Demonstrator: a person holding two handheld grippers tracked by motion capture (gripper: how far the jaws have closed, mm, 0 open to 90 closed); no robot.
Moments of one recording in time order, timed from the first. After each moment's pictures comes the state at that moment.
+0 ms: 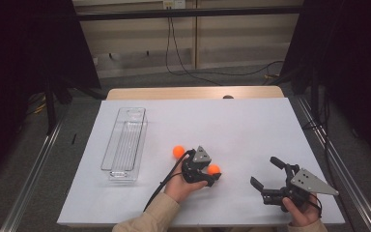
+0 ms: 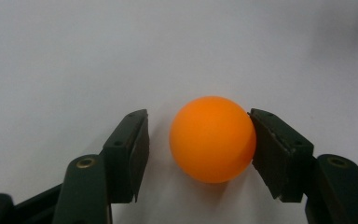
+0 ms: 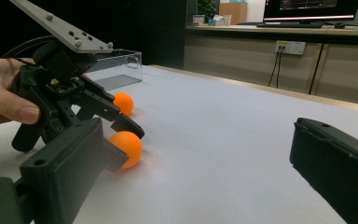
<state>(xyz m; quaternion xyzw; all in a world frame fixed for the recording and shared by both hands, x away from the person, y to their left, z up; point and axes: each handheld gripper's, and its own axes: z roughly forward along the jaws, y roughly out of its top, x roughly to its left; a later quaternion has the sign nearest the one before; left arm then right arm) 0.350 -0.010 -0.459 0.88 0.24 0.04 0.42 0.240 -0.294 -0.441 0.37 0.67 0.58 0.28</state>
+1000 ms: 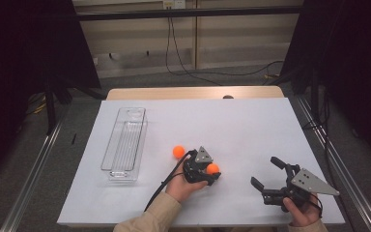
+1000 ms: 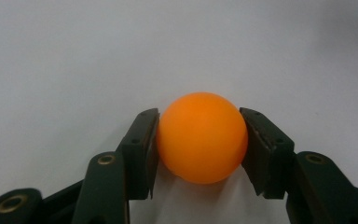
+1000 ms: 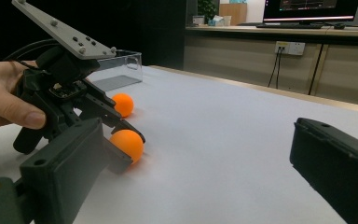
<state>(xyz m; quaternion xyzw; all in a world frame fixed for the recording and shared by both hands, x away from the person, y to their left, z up) 0.351 -0.012 -0.461 0.88 0.23 0.04 0.40 0.239 -0.295 -0.440 0.37 0.67 0.58 0.28</state>
